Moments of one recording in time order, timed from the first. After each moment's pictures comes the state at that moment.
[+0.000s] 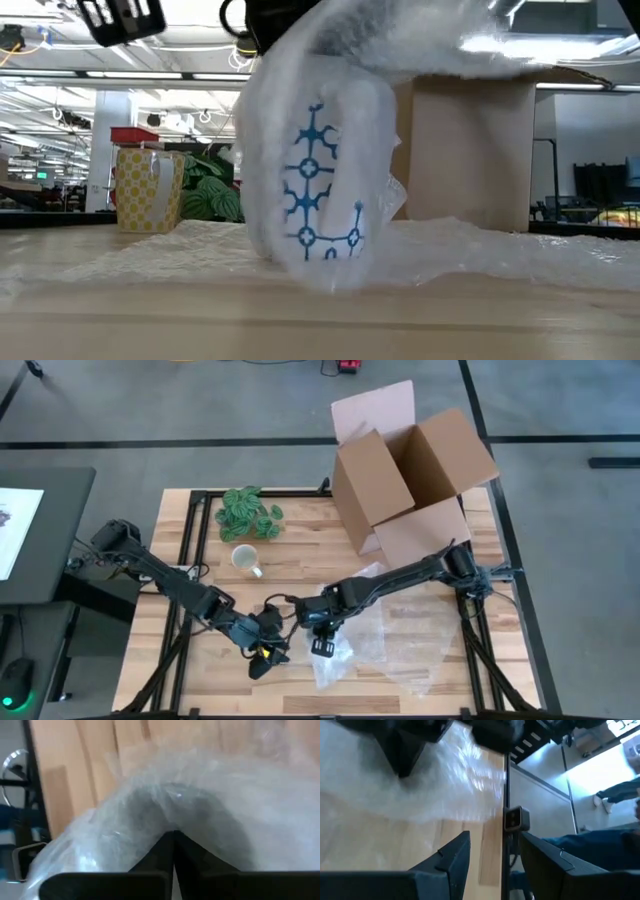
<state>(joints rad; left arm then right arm) -0.56 1.38 0.94 -0.20 -0.13 -0.84 0.24 2.12 1.81 -0.82 -0.15 0.47</state>
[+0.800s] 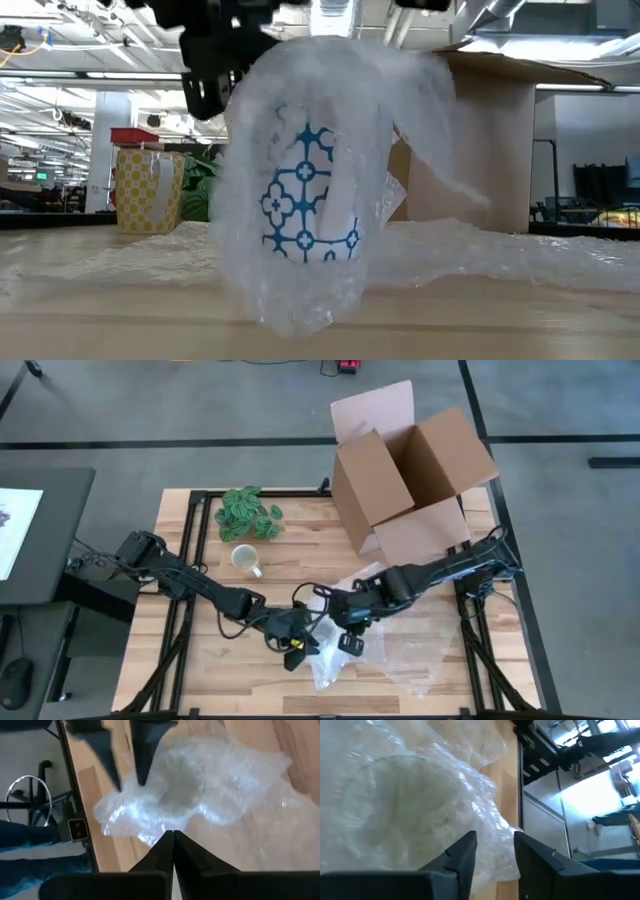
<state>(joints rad) -0.40 1.64 0.95 0.14 -0.03 -0.82 0.34 1.84 1.82 -1.08 0.00 0.65</state>
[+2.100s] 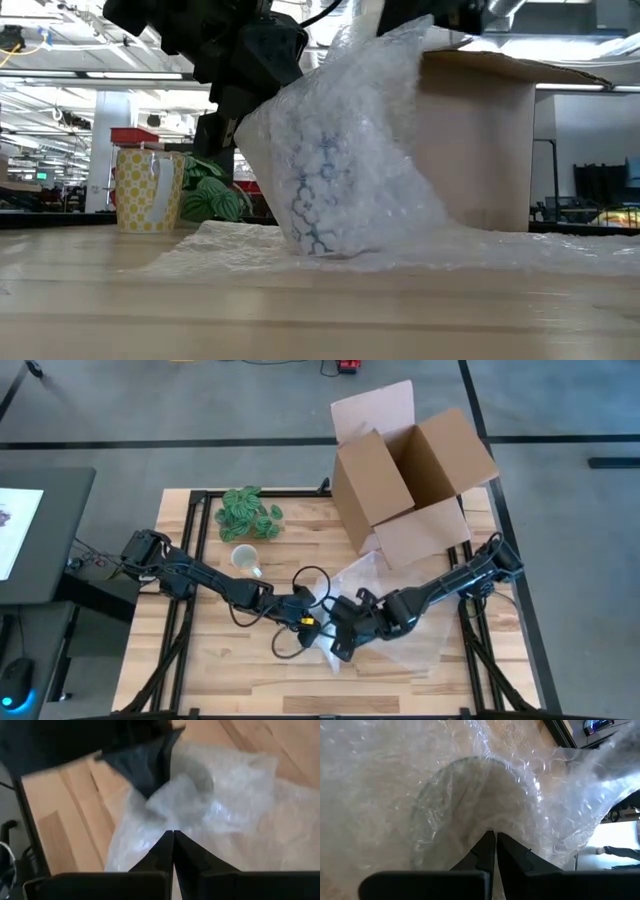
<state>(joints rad) -0.29 1.68 0.95 0.06 -0.09 -1.01 0.43 1.82 1.58 -0.81 0.34 0.85</state>
